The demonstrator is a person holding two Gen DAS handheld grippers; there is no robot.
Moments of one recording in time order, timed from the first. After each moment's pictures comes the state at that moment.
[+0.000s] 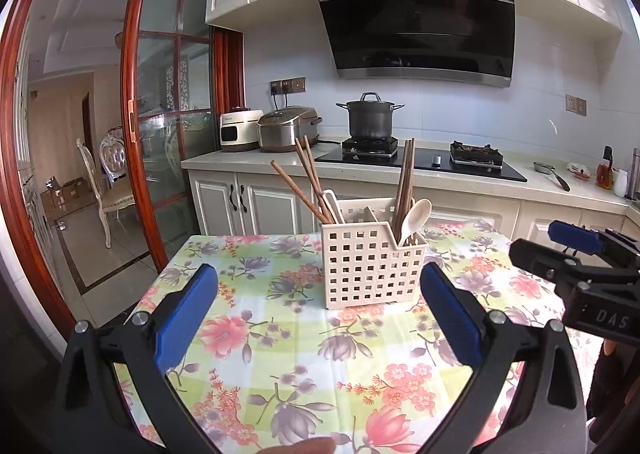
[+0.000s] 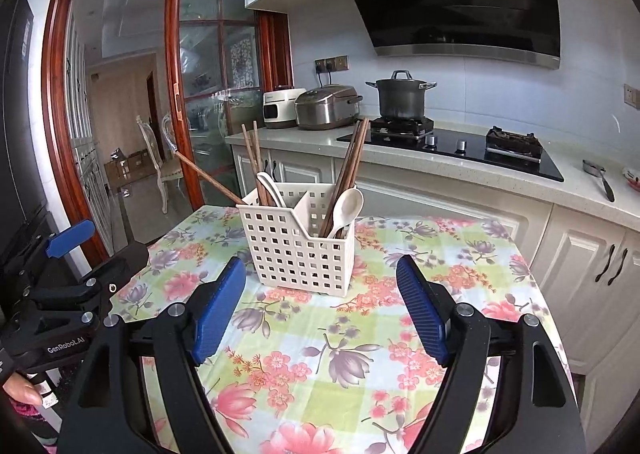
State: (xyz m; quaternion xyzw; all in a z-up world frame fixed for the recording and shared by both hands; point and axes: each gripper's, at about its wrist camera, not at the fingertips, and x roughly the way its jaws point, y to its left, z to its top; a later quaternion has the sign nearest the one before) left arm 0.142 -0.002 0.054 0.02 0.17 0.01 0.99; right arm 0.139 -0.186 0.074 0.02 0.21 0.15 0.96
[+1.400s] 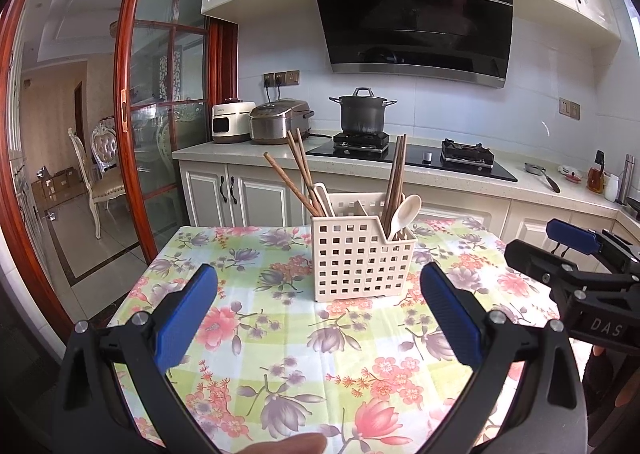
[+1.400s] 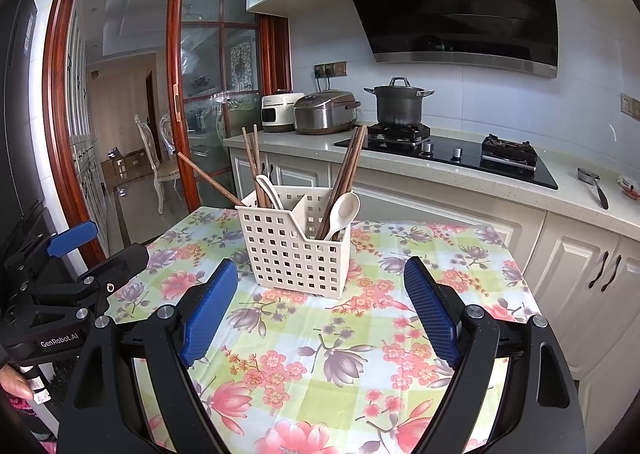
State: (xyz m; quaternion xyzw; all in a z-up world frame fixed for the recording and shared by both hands) left arm 0.138 0.001 0.054 0.01 0.18 0.00 0.98; right arm 0.135 -0.187 0.075 0.01 0.20 0.15 0.97
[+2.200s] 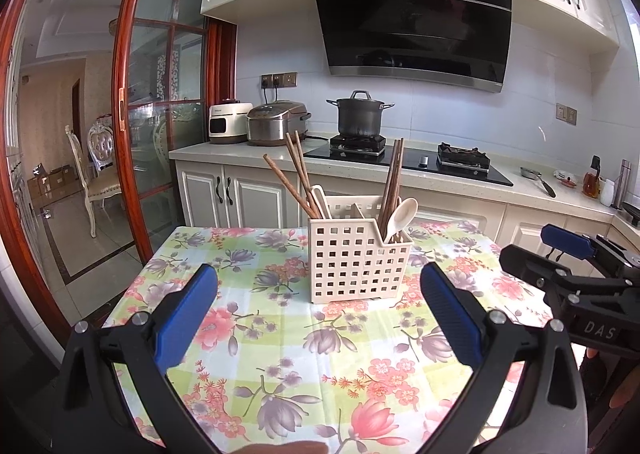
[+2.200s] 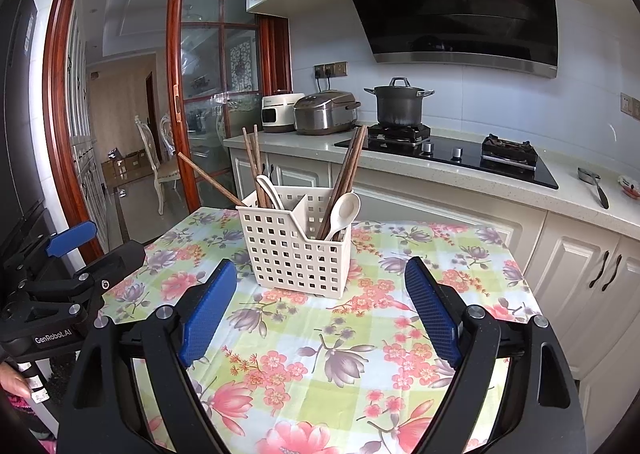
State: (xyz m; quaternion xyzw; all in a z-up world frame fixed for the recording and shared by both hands) left arm 0.135 0.002 0.056 0.00 0.18 -0.01 0.98; right arm 0.135 -0.185 0.073 0.01 0.21 0.15 0.97
